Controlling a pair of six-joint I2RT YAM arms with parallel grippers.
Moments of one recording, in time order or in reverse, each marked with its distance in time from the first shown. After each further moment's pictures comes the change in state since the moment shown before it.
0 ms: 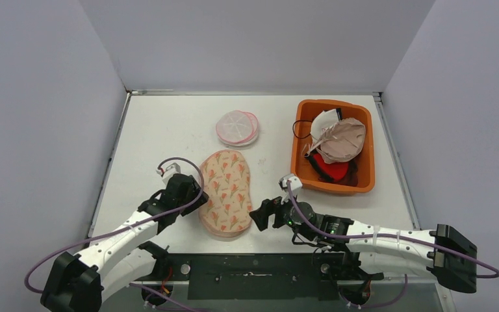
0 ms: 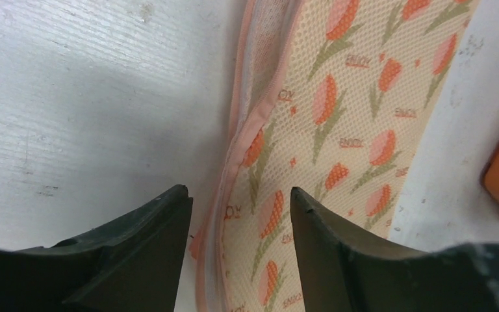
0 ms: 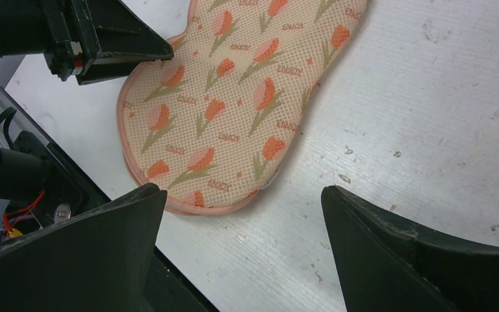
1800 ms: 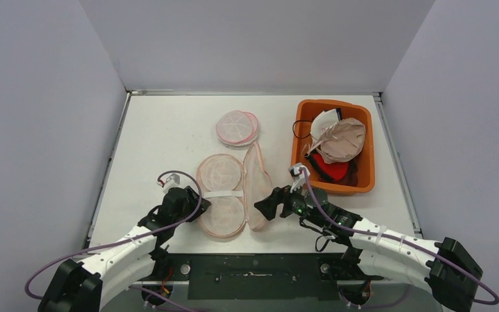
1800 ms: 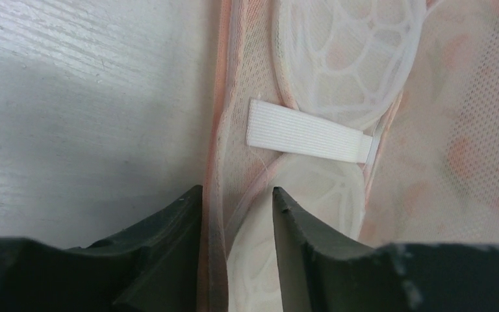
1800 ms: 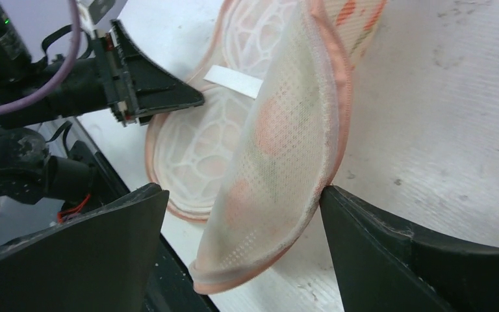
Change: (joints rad) left arm 0.000 -0.076 -0.249 0.308 0.097 -0.053; right arm -0.266 -0.069 -0.040 0.056 -0.326 -0.006
